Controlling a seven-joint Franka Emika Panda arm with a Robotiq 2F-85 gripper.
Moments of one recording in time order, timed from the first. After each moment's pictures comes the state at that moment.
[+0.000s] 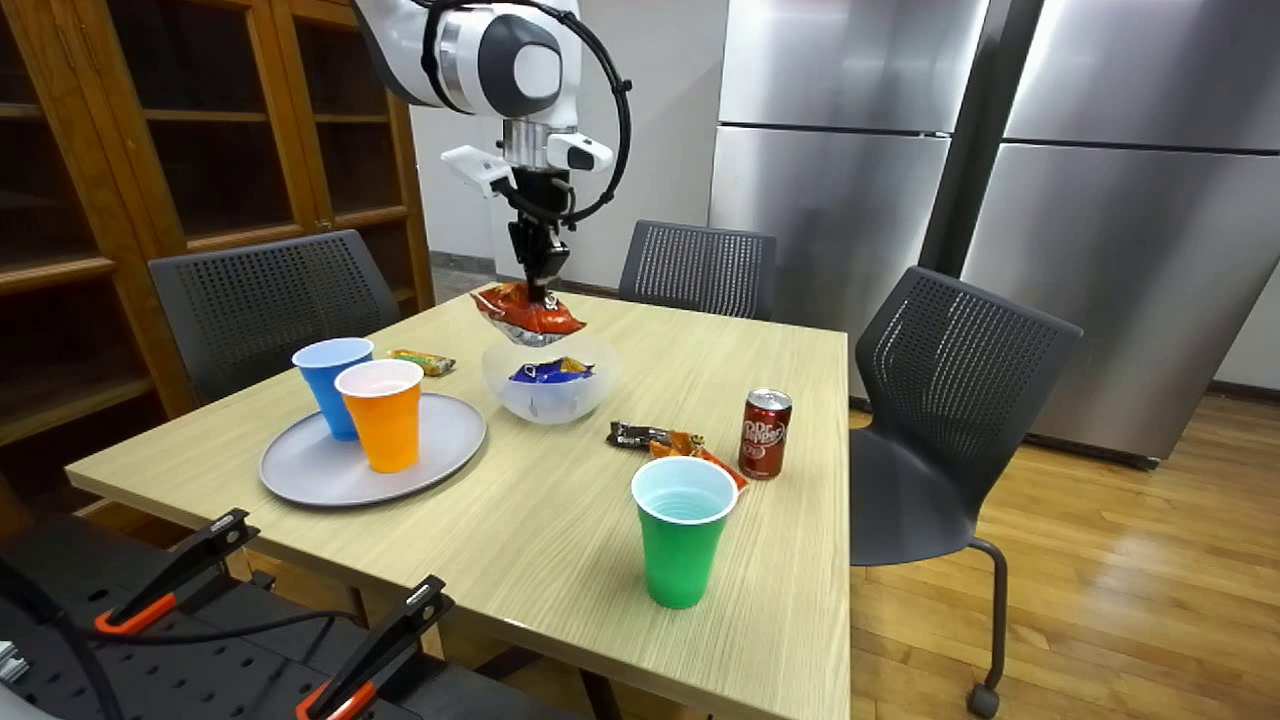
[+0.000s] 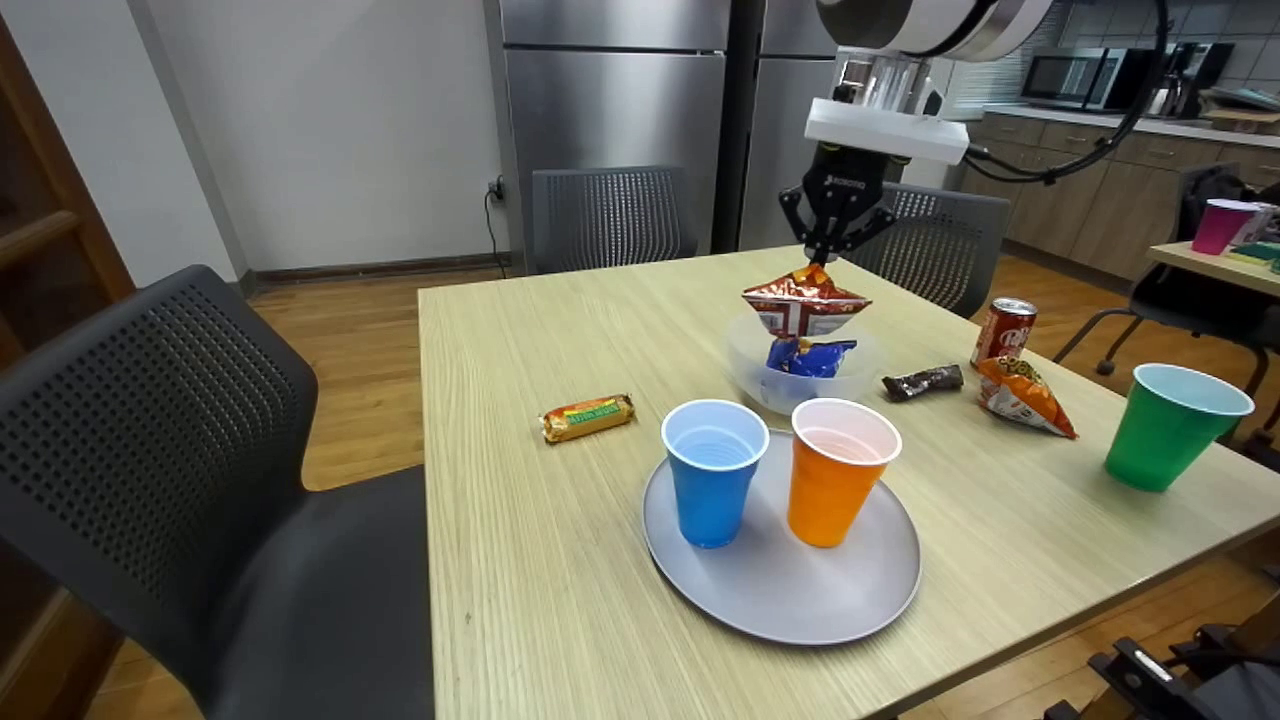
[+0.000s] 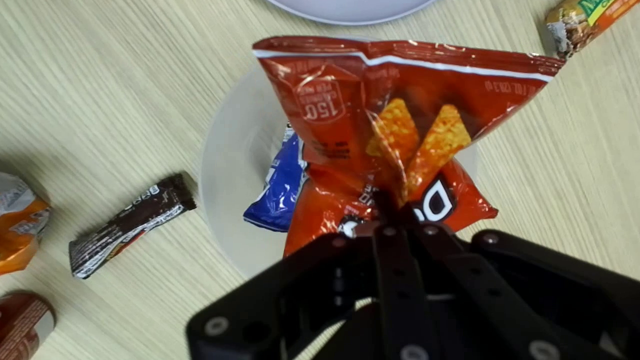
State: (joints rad) arm 0.07 0.43 -0.06 -1.97 0.18 2.45 0.41
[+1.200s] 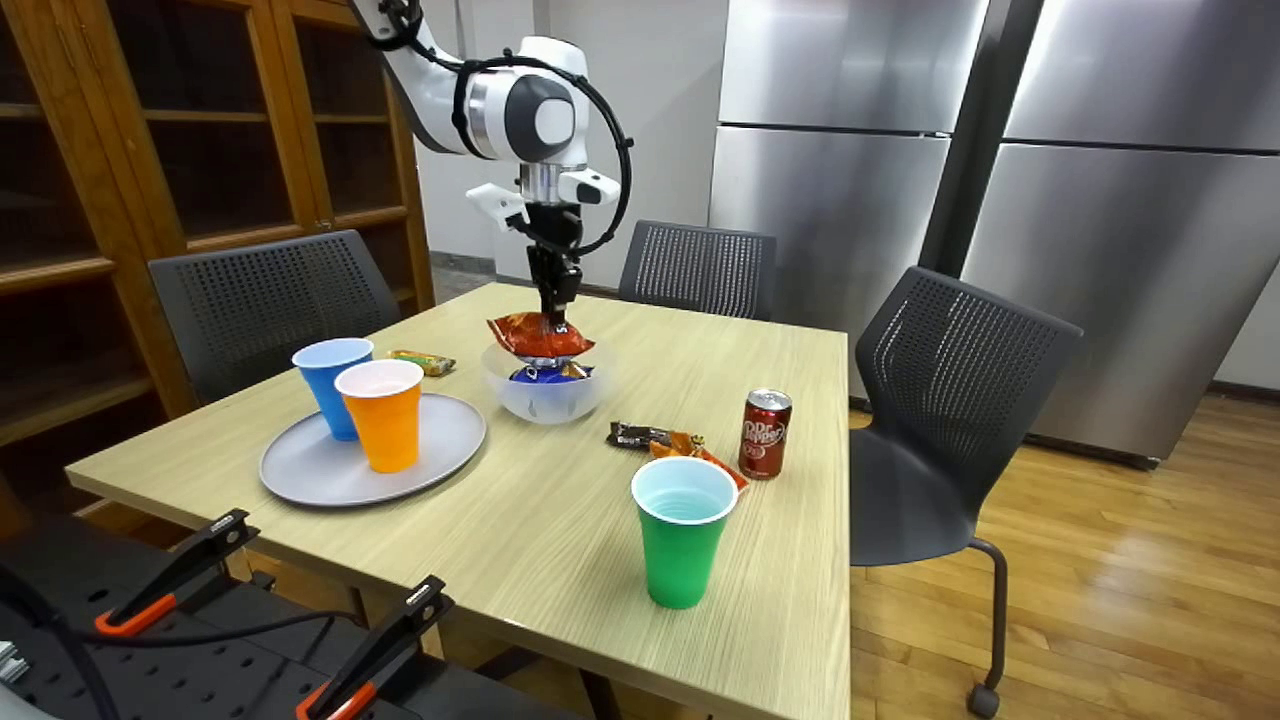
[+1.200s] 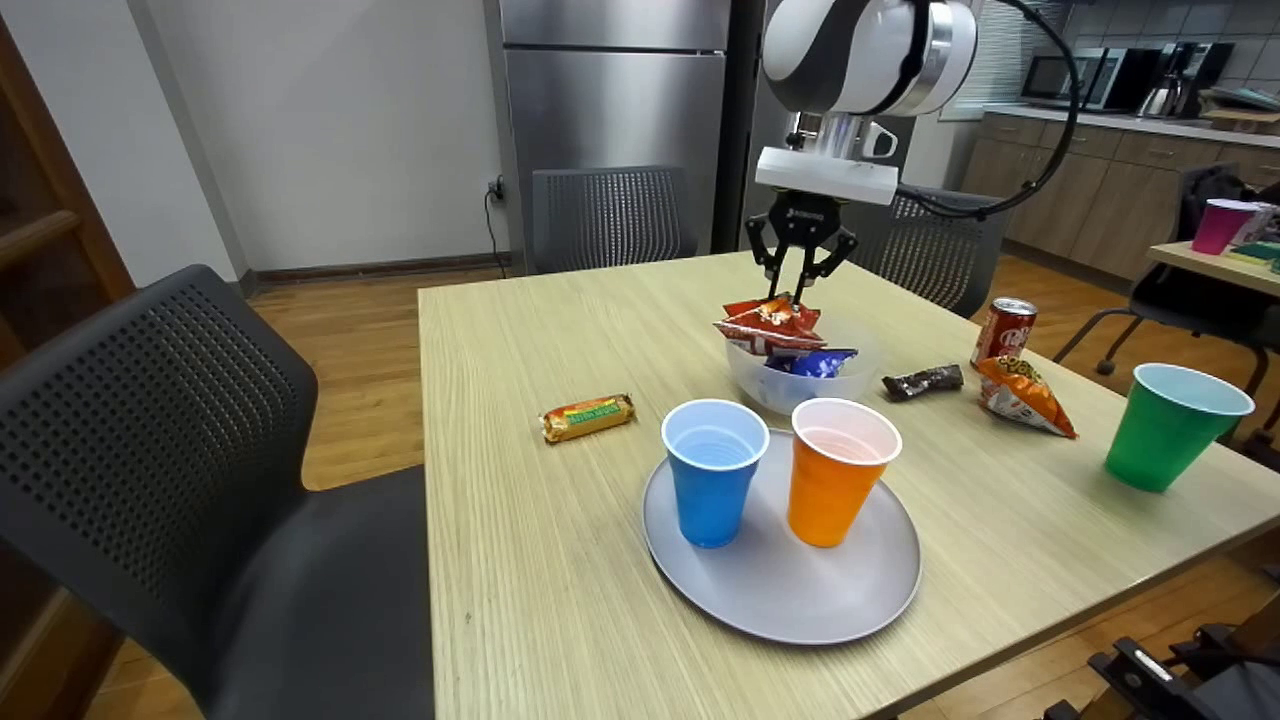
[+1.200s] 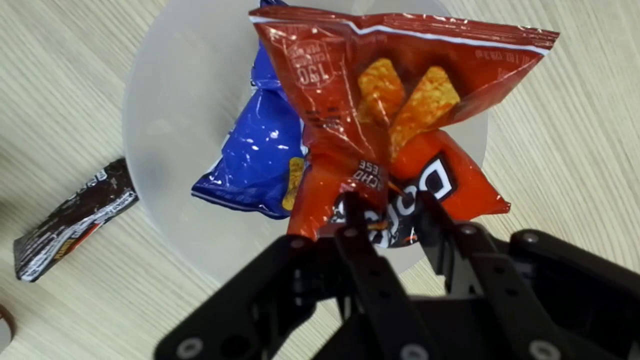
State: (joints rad) arm 0.11 0.63 -0.09 -1.77 0.16 2.45 0.51
